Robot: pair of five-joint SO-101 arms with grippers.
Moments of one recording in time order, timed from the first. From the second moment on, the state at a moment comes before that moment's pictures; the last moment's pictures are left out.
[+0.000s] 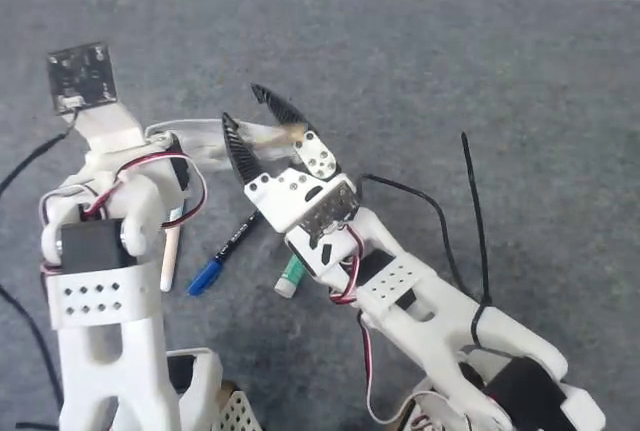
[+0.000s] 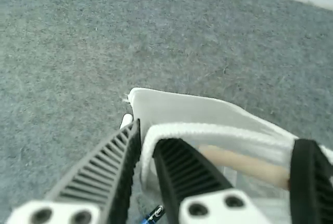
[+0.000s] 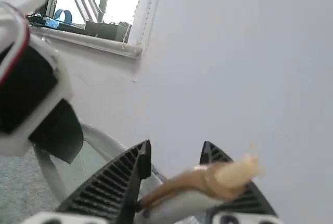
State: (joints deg) left arm -12.3 -45.5 34.2 67.6 13.2; right arm -44.8 -18.5 60.7 -48.3 12.1
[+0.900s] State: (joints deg) left arm -12.4 -45.5 35.4 67.6 13.2; right arm -49.0 -36.6 57.6 -14.2 0.4
